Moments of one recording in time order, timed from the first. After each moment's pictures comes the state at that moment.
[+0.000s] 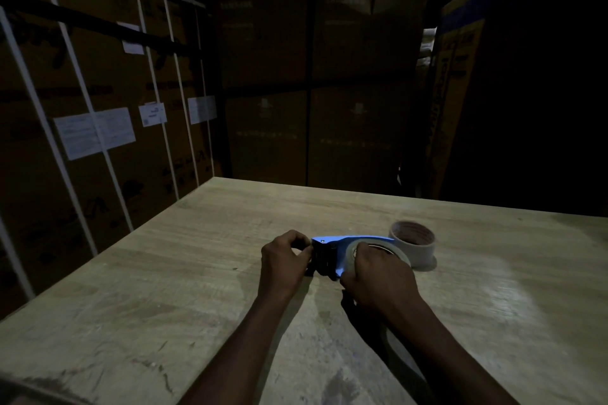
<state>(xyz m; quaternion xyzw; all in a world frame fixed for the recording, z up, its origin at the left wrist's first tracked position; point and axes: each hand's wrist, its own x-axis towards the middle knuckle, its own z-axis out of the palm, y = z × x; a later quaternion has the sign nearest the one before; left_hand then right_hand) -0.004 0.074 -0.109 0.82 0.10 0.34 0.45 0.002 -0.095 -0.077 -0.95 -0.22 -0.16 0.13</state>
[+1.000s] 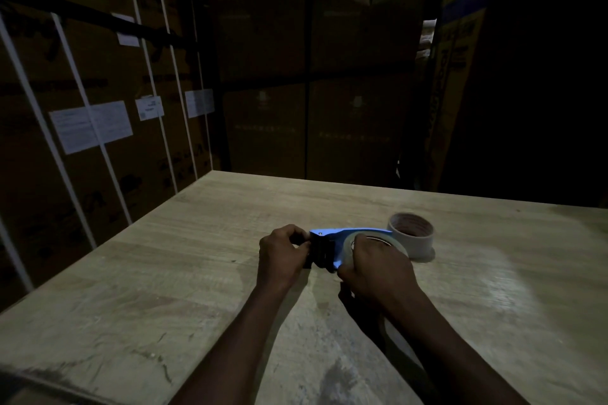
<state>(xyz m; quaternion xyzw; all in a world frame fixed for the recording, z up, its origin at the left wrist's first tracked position) -0.006 0.073 -0.106 0.83 0.12 0.30 0.45 0.003 -0.096 -0.078 -0.95 -0.24 -0.17 0.14</state>
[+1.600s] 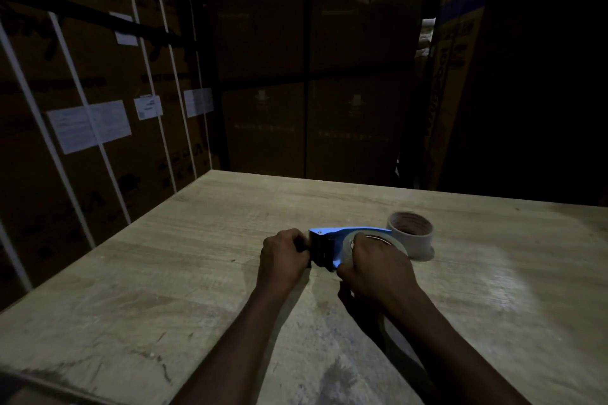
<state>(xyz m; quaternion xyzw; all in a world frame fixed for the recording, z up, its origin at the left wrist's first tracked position) -0.011 0.069 -0.104 0.87 0.14 0.25 0.39 0.002 -0.096 -0.077 -0.95 -0.24 -0.17 0.14</state>
